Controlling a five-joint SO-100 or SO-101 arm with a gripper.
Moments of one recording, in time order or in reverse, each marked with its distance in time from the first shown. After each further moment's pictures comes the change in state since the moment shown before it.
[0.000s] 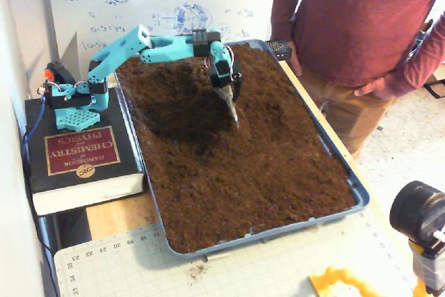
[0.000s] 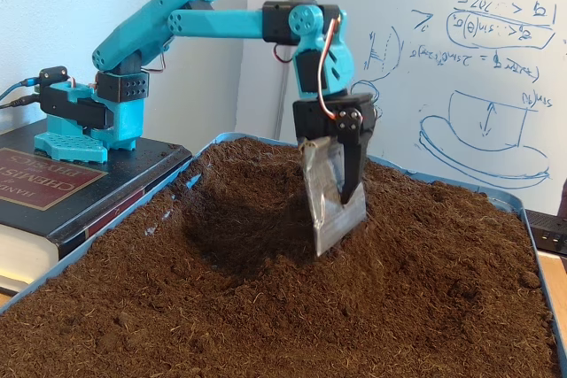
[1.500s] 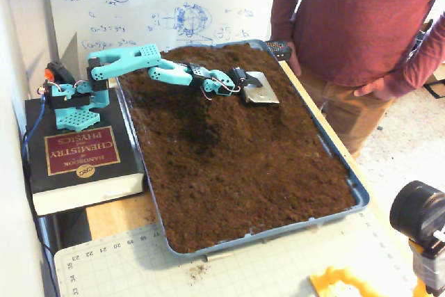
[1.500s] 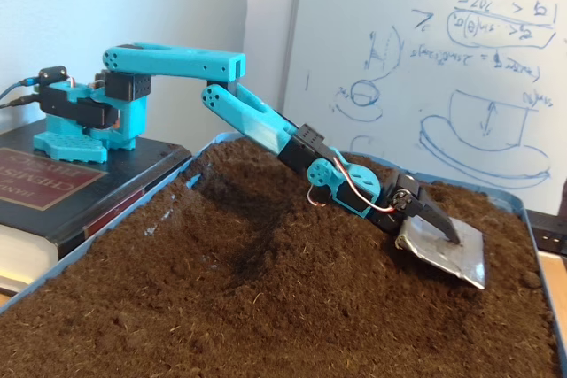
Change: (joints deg) arm -16.3 -38.8 -3.4 -77.3 6.5
